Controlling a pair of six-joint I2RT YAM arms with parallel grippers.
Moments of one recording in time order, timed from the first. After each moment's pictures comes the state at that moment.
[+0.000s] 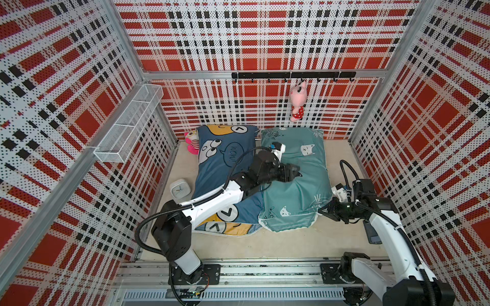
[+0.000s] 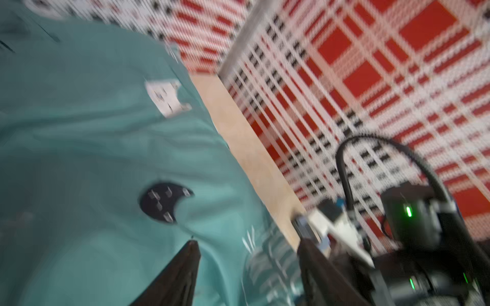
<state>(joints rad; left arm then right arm) -0.84 1.61 1.21 0.05 0.26 -0.65 -0.10 0.99 0.80 -1.05 -0.71 0.34</state>
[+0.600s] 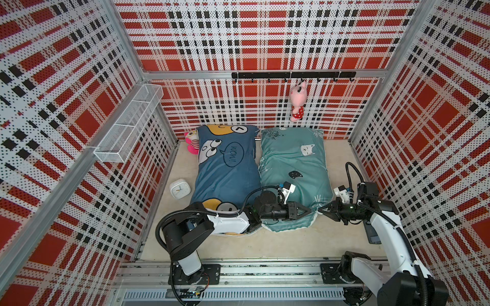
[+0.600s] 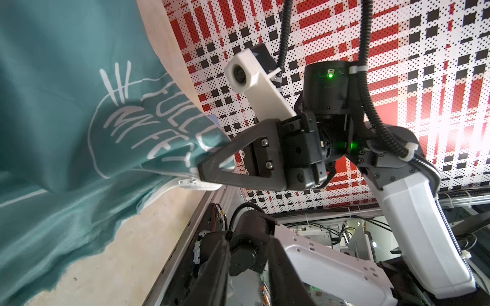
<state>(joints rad) -1.02 1.72 0.81 0.82 0.50 -1.21 -0.20 1.00 0.74 -1.01 -0.86 0.33</state>
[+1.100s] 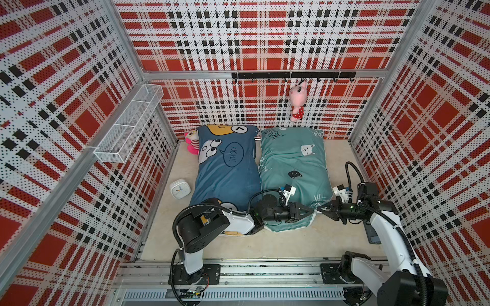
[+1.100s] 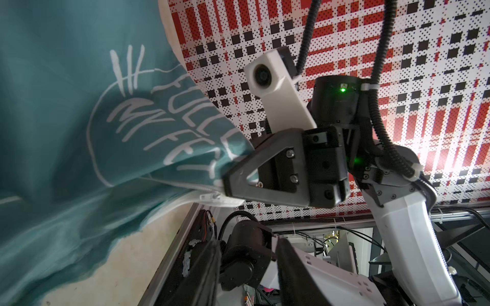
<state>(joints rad) -1.02 1.85 0.81 0.99 0.49 -1.31 -0.20 1.00 0.74 -0.98 -0.93 0.33</state>
